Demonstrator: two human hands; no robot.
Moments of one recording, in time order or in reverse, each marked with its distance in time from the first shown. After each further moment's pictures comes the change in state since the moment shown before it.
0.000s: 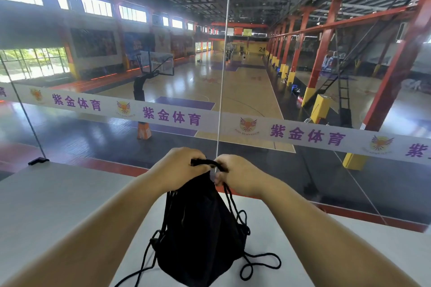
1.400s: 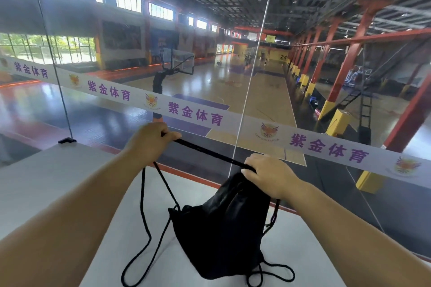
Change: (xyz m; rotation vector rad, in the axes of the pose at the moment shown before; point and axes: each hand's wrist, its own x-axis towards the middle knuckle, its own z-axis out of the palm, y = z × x) left_hand -0.039 -0.044 -0.073 0.083 0.377 -0.353; right_hand -0.005 0.006 -0.012 -0.607 0.103 -0.148
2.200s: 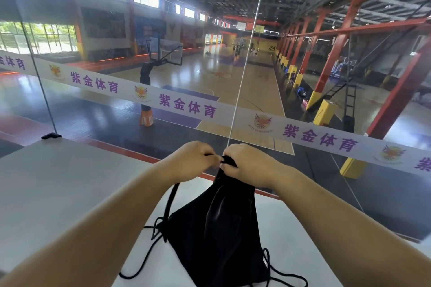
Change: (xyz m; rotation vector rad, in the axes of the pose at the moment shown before) left_hand -0.023 0.043 0.054 -0.237 -0.469 0.203; right_hand 0.009 -0.047 -0.011 0.045 -0.091 -0.128
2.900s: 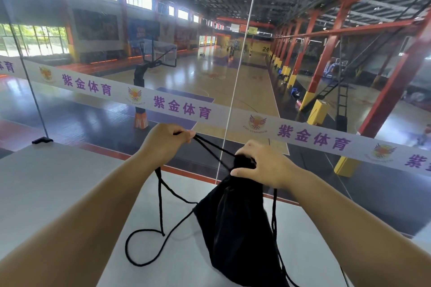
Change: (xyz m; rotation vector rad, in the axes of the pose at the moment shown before) left_hand 0.009 -0.019 -0.034 -0.125 0.392 -0.092; right_hand -0.026 0.031 -0.012 0.082 0.070 0.148
